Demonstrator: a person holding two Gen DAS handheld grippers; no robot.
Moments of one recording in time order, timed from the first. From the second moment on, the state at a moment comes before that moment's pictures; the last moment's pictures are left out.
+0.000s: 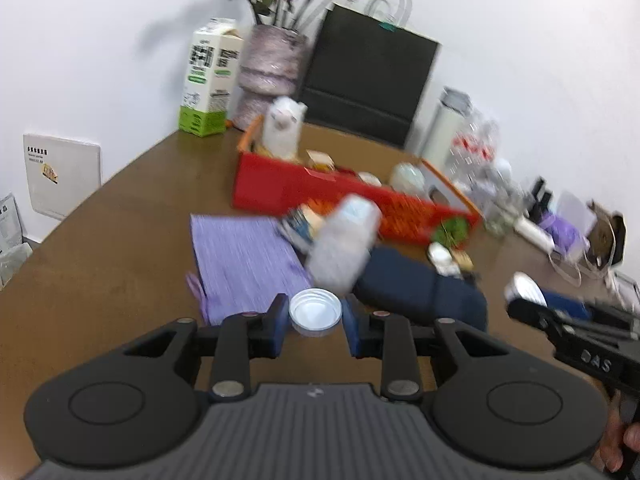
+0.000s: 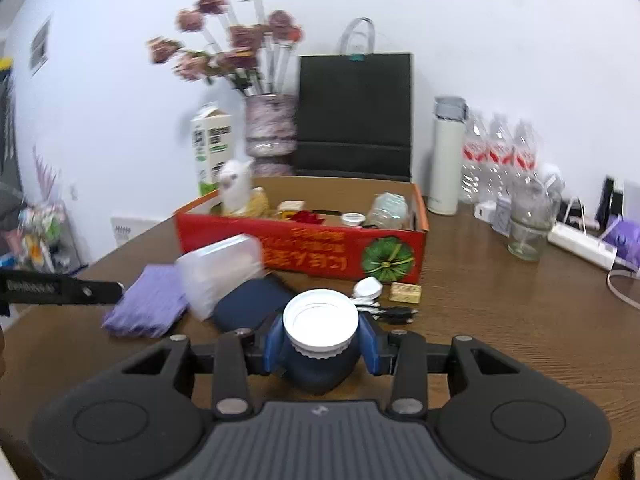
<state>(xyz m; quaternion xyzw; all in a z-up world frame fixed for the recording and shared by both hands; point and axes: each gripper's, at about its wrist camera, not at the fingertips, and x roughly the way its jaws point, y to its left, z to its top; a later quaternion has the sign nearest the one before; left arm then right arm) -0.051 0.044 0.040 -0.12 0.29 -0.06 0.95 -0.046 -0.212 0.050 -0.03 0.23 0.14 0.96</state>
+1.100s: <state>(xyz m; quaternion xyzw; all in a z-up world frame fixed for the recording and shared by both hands) -0.011 0.020 0.123 -0.03 0.20 -0.12 0.97 -0.040 -0.222 0.109 -0.03 0.17 0.15 0.97</state>
